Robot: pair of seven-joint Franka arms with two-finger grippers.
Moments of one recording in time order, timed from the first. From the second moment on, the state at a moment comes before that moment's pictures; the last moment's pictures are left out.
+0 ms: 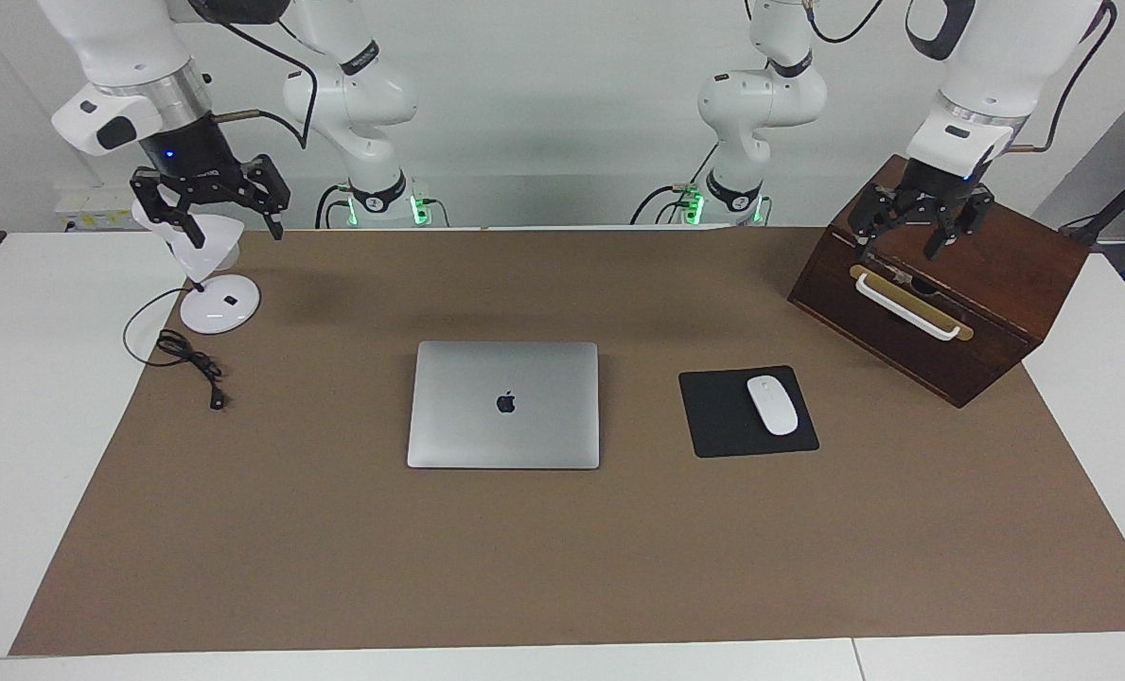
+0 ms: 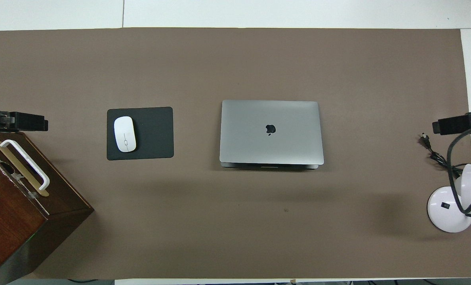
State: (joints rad) left arm -0.03 -0.13 -0.03 -1.75 -0.01 1.73 0.03; right arm 0.02 -0.12 -0.05 -1.68 0.02 1.63 -0.13
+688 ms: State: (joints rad) left arm -0.03 -0.13 -0.02 -1.75 -0.01 1.73 0.02; right arm 0.02 -0.12 -0.05 -1.68 0.02 1.63 -0.13
